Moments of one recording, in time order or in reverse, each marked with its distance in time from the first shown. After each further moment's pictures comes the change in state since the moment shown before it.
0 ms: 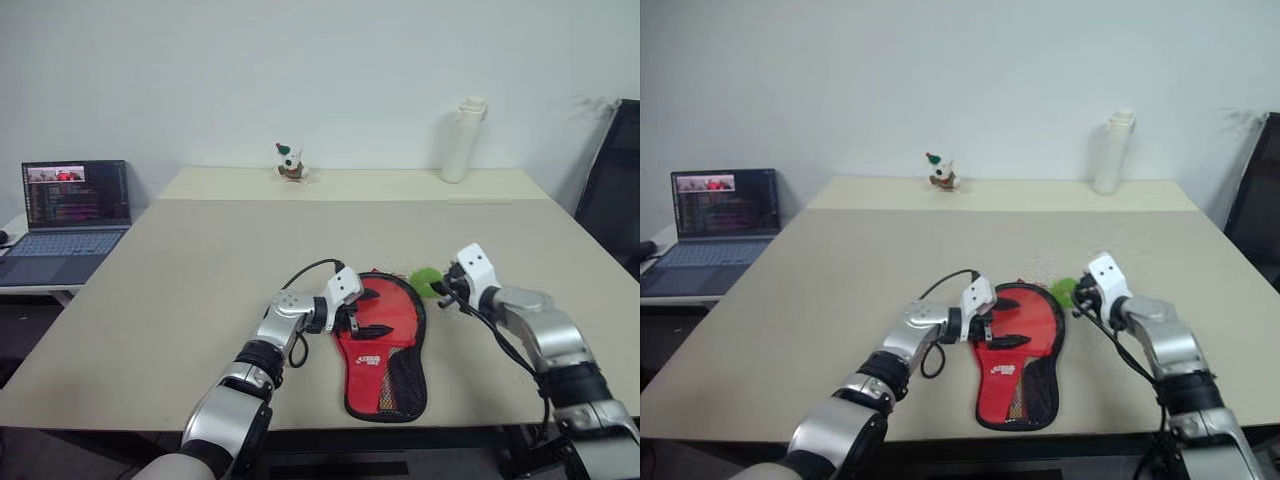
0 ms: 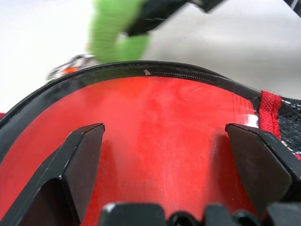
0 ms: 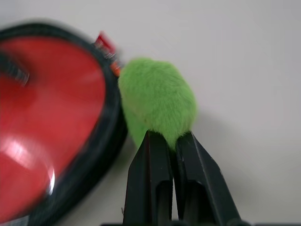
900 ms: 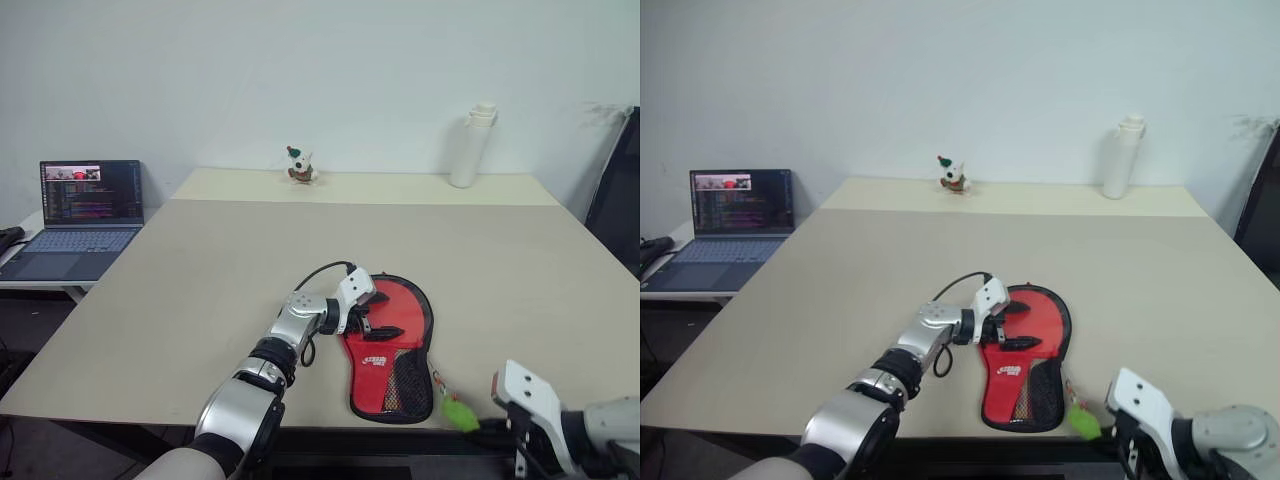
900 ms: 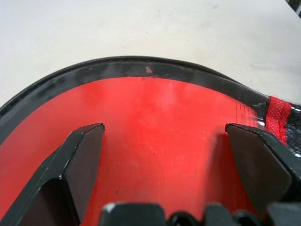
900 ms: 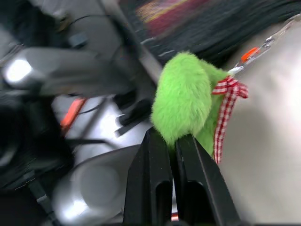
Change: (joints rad) left arm -0.049 -0.062 -0.009 0.082 0.010 0.014 0.048; right arm 0.829 -0.405 -0.202 -0.990 0.404 0.309 0.260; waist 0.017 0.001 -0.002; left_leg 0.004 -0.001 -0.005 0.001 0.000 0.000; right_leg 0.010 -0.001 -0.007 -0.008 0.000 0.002
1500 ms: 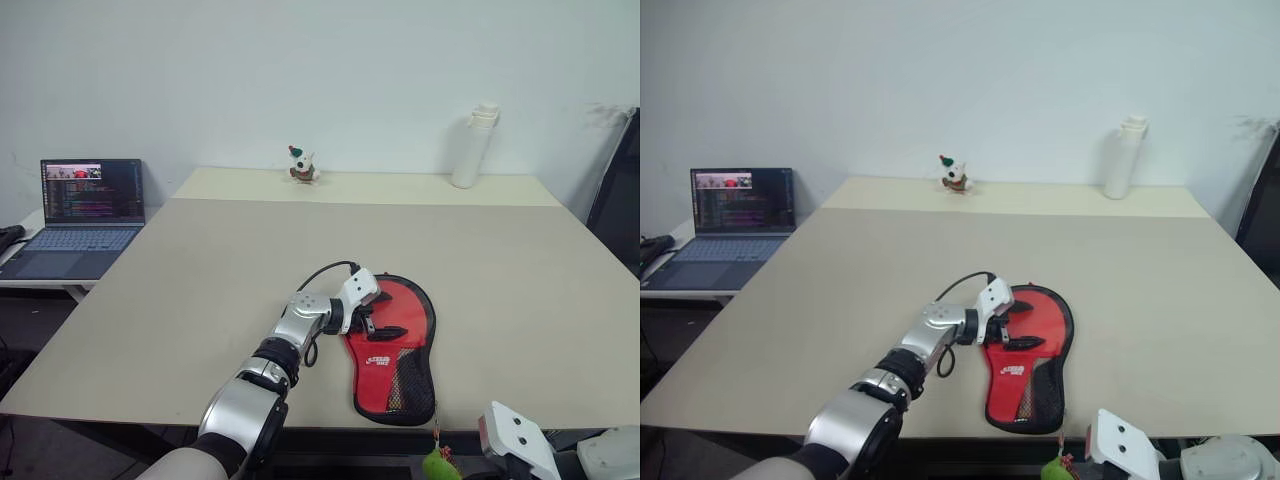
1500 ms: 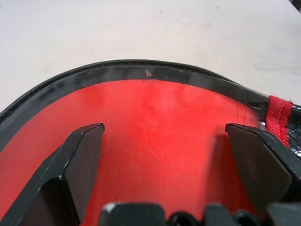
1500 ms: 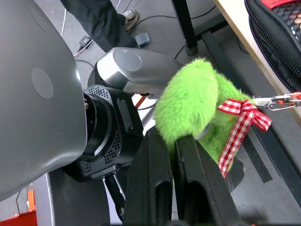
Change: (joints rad) left arm -0.002 -0.014 -0.001 0.004 0.014 -0.013 0.024; right arm 0.006 -0.060 0.030 -0.103 0.138 0.025 -0.010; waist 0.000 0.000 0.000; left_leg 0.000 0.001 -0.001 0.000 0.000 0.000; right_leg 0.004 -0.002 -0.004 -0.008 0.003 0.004
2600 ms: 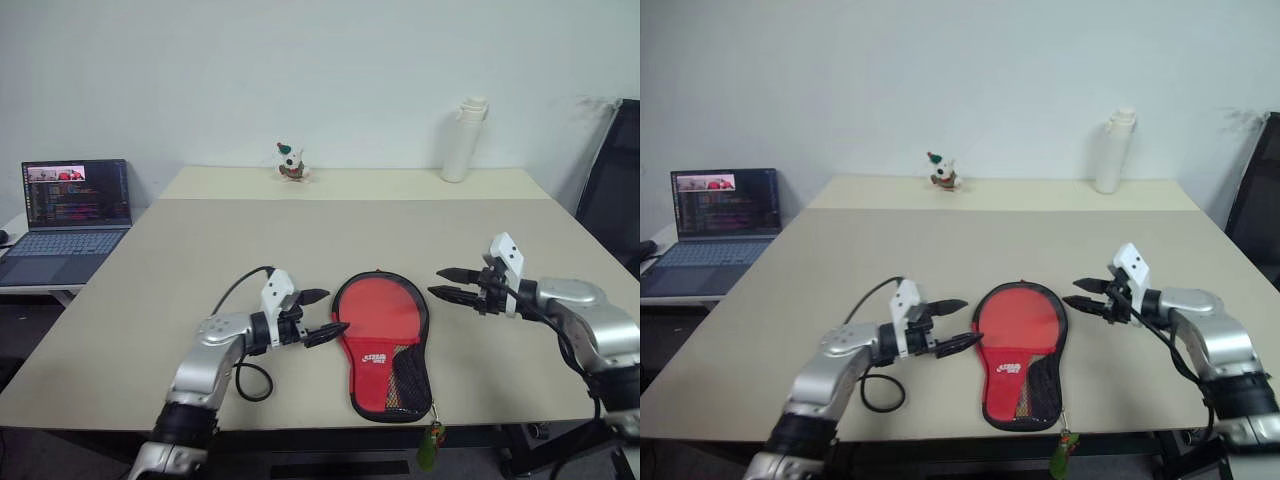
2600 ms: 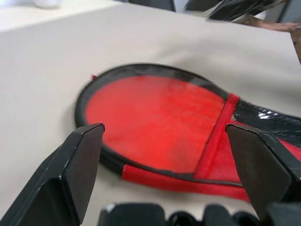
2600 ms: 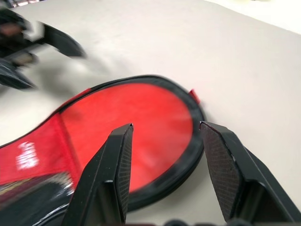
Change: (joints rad) left arm 0.587 0.385 0.175 -1.141 -0.317 0.572 0.044; right arm -0.979 0.335 0.192 1.304 -0.315 -0.617 0.159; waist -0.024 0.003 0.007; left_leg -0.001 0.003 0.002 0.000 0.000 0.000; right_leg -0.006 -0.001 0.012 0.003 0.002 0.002
